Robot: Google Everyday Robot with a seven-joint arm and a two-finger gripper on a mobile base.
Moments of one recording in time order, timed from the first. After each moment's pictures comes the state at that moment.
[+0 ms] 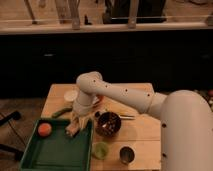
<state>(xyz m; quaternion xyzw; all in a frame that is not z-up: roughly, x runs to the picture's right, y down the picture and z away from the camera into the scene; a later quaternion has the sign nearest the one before) -0.150 0.179 0.740 -0.37 -0.38 -0.34 0.78</state>
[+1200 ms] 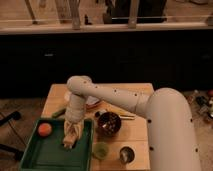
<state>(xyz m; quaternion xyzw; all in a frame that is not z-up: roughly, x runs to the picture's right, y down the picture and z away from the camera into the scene) -0.169 0.224 0.710 -0.43 -0.46 -0.43 0.65</state>
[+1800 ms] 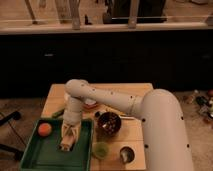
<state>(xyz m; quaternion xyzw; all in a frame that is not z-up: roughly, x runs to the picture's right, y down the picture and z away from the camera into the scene) -0.186 0.238 0.717 -0.42 -0.49 -0.43 0.63</state>
